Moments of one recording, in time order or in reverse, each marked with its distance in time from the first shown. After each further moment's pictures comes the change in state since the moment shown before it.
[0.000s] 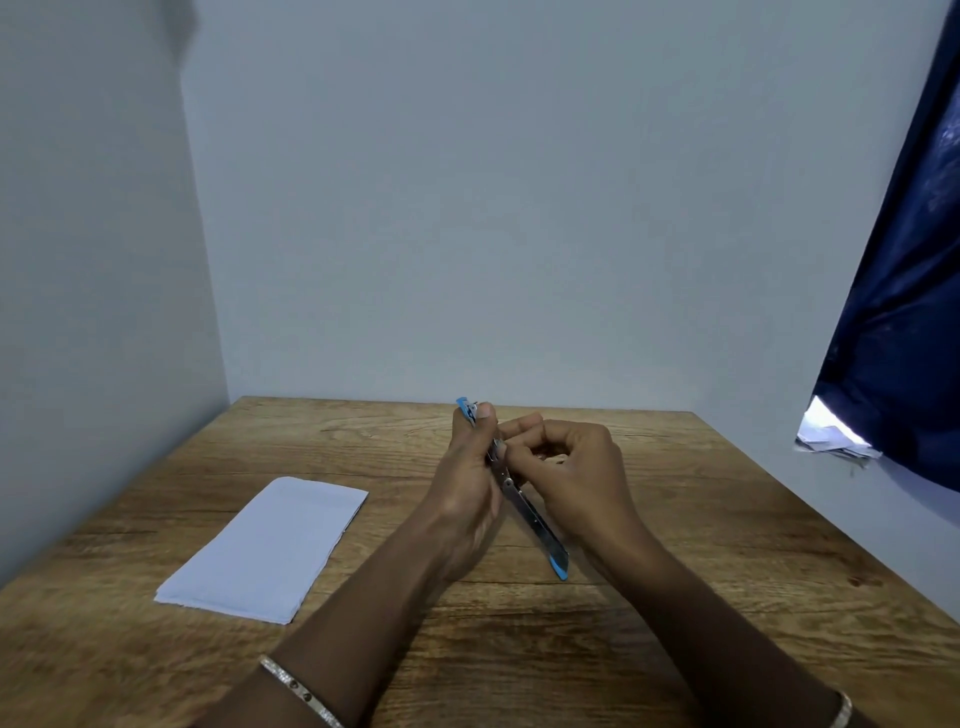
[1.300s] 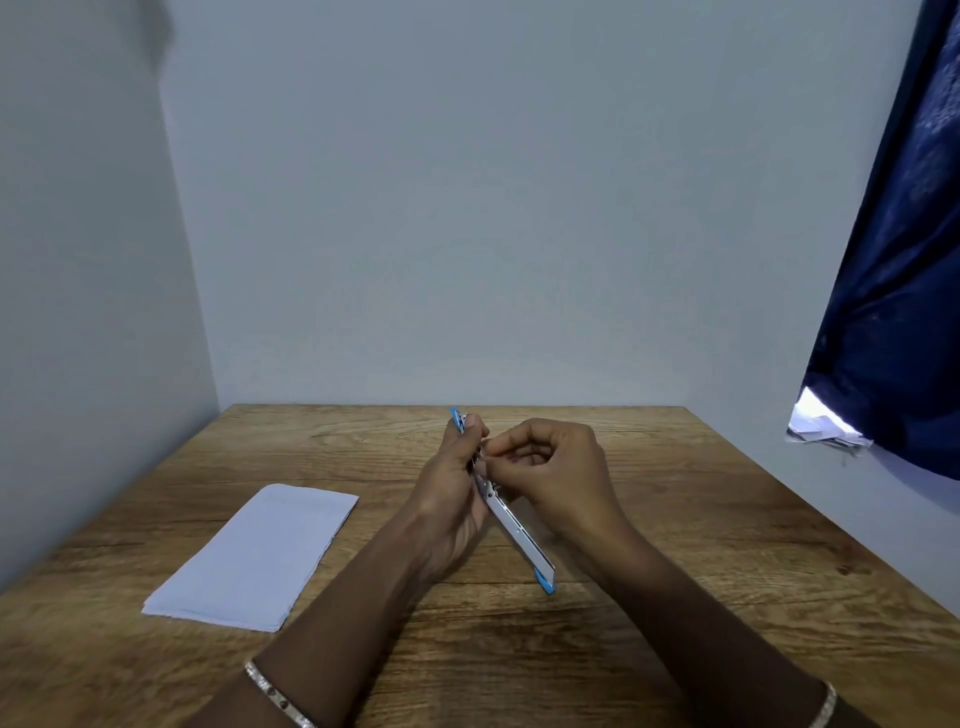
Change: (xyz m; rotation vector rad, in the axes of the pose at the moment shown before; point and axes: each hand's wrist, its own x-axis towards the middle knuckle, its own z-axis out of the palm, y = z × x) left_hand -0.002 0.001 -0.003 -0.138 -0.038 -0.093; right_hand -0.001 -0.002 0.001 0.059 -0.024 0.087
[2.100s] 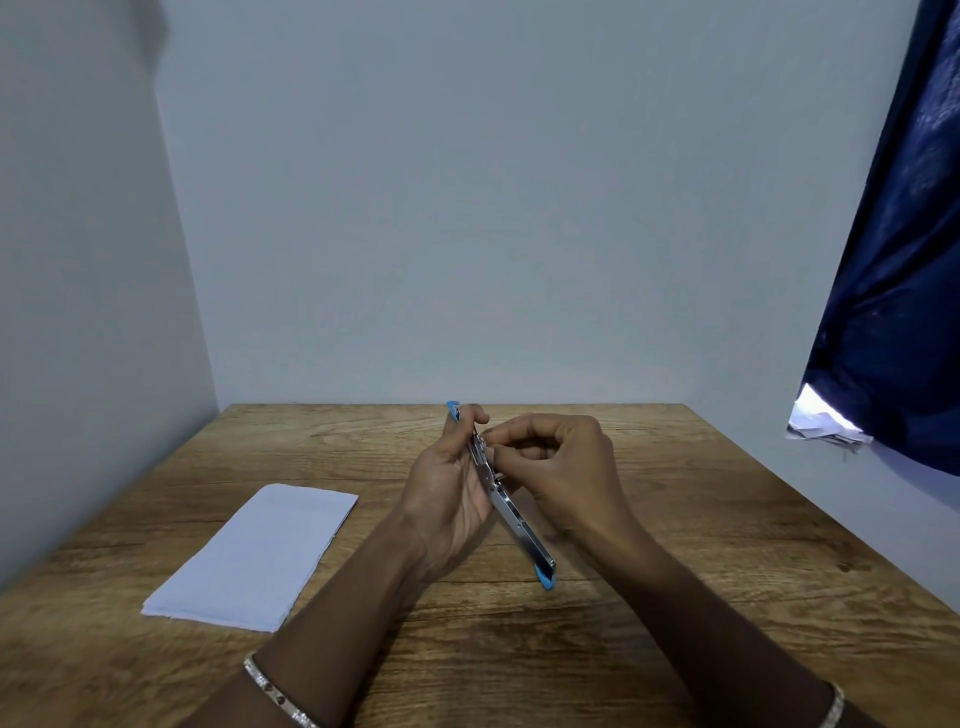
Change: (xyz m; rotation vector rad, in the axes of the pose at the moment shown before) left_hand 0.002 0.004 -0.006 -0.011 -0.197 -0.022; right_hand 0.002 -0.003 -0.005 -0.022 0.021 -0.062
